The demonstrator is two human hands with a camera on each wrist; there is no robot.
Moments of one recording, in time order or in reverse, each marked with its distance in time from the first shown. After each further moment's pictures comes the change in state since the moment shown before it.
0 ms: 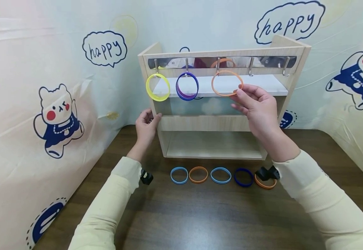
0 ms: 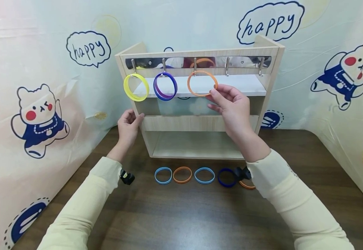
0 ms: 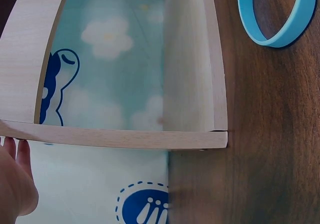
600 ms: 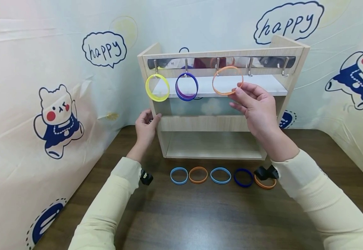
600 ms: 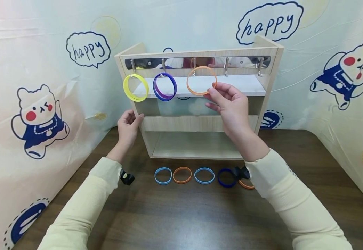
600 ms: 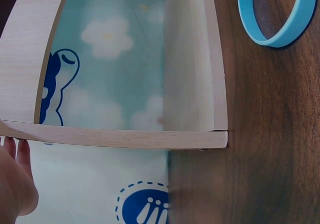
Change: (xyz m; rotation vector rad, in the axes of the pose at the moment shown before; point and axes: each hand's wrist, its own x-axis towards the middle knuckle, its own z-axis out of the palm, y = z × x) left_hand 0.001 -0.005 0.000 -0.004 0.012 0.008; right_hand -0.001 -0.004 0.005 0.044 -0.015 -0.001
